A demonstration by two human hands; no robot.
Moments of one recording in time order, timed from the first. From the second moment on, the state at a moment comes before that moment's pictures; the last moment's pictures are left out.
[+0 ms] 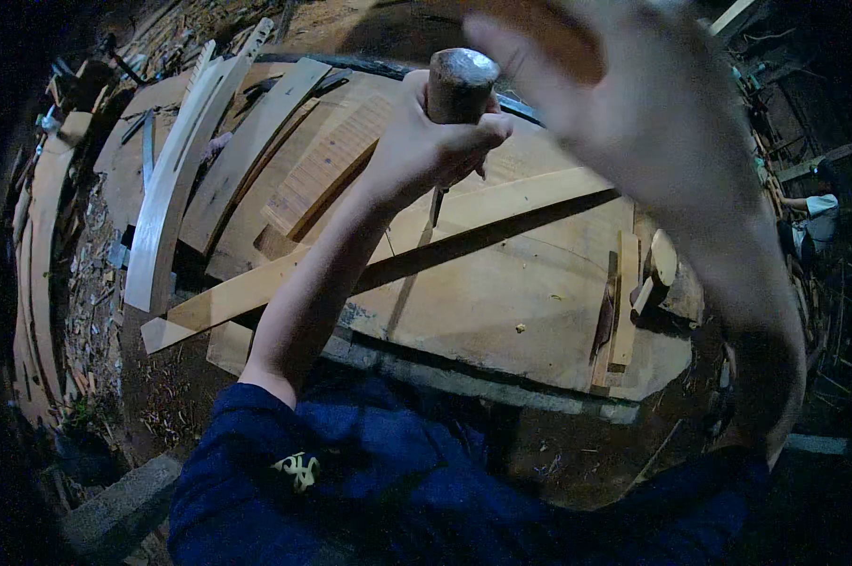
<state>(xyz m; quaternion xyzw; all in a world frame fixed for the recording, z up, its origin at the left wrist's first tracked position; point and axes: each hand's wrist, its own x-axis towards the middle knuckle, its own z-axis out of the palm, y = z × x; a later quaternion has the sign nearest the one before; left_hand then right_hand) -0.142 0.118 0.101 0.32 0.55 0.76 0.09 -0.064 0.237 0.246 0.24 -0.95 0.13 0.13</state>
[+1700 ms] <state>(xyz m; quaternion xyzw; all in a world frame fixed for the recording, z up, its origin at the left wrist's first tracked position) -0.128 0.119 0.113 0.29 0.56 0.76 0.12 -0.049 0.286 0.262 0.09 -0.90 0.41 0.10</state>
